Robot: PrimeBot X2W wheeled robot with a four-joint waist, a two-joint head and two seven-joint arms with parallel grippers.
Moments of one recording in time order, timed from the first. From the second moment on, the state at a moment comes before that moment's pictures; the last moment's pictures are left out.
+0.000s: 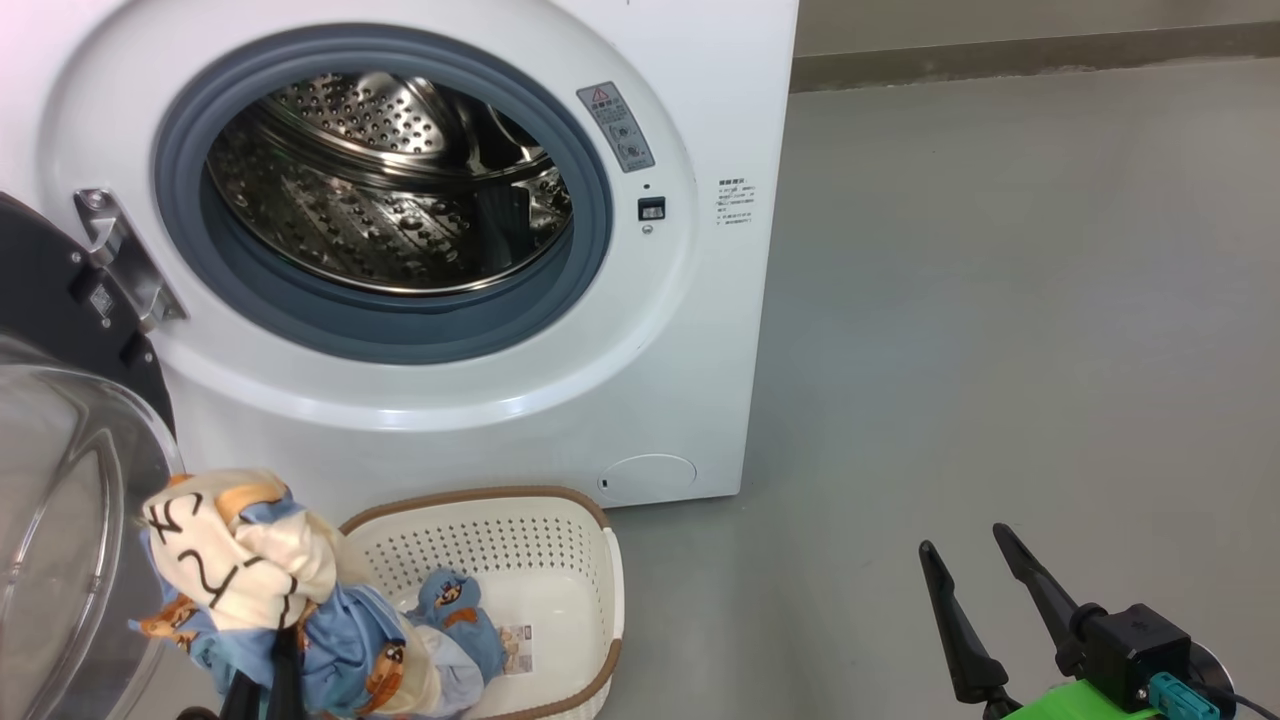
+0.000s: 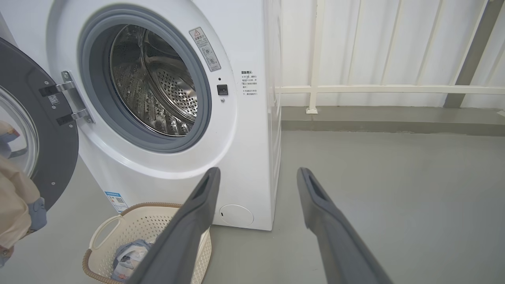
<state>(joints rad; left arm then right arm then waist) 0.18 0.21 -0.20 -0.11 -0.35 0.20 -0.13 0.09 -0.05 0.02 -0.03 0.13 0.13 -0.12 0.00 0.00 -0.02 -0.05</state>
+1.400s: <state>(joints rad) -0.42 0.18 -0.21 0.32 -0.46 0.06 -0.13 -0.08 -0.05 0.05 -0.07 0.15 0.13 -0.17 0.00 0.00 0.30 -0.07</state>
